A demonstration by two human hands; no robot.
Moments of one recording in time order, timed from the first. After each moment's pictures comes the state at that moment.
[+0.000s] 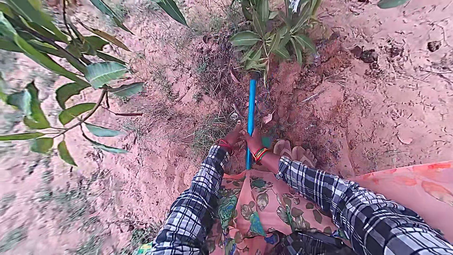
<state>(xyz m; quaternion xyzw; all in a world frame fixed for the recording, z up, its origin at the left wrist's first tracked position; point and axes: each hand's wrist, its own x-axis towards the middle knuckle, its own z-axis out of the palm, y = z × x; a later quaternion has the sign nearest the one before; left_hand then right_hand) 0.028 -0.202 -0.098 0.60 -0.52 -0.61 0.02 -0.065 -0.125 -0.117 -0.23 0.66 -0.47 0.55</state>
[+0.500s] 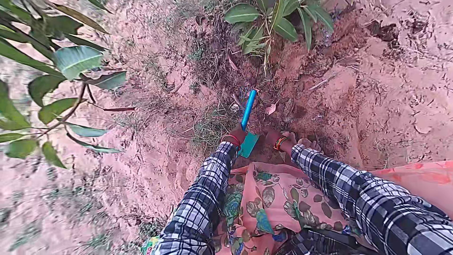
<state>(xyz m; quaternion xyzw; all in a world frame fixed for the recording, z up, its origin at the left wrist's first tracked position) 0.022 -0.216 -0.145 0.58 -0.67 -0.44 -0.13 -0.137 -0.115 -0.240 -0.48 0.73 -0.13 0.48</state>
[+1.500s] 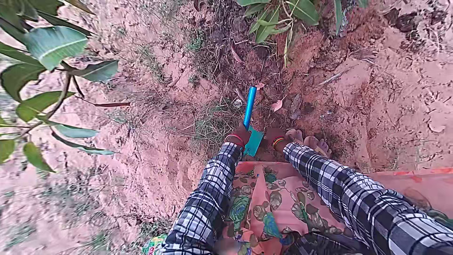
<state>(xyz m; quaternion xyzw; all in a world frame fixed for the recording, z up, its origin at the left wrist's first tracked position) 0.032 -0.218 -0.147 0.59 -0.66 -0.43 -0.17 -0.099 -0.136 -0.247 -0.48 0.79 0.06 0.38</state>
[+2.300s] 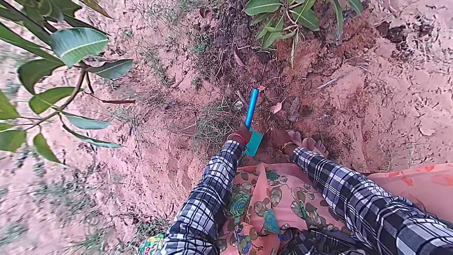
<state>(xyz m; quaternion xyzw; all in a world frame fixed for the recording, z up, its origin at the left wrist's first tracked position) 0.028 -0.213 -0.140 0.59 -0.67 -0.42 -0.18 -0.129 -0.107 -0.249 -0.44 0.80 -0.11 0.39</state>
